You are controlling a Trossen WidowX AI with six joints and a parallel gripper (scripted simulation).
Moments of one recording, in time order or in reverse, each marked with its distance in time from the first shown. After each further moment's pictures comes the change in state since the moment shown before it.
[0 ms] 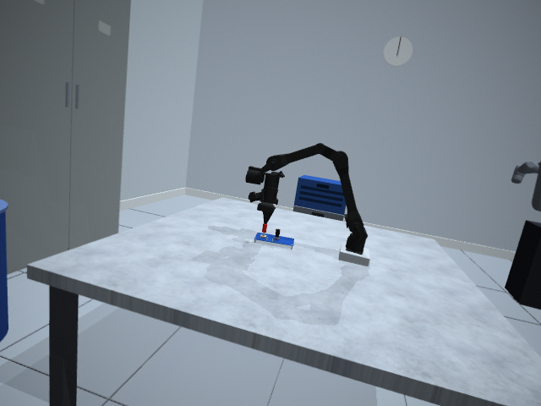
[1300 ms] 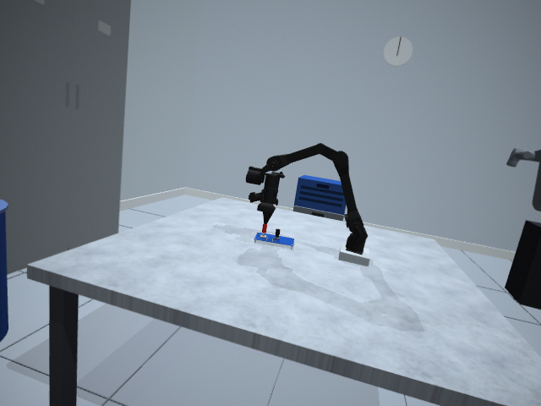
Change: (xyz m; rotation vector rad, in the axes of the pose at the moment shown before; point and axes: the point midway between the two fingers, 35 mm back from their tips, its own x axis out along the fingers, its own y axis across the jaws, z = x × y) arm 0.003 0.000 -0.001 0.000 -0.001 0.000
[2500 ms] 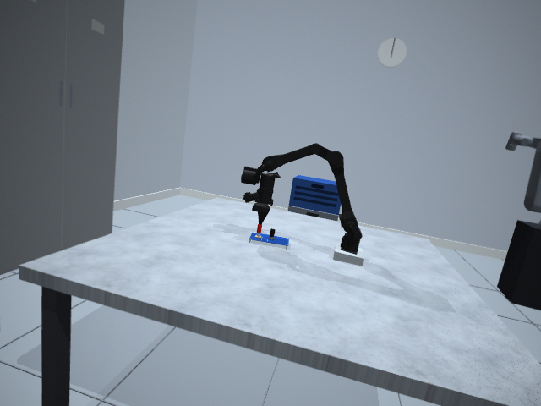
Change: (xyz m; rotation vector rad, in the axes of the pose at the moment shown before) arm 0.002 0.000 0.000 0.000 -0.006 0.000
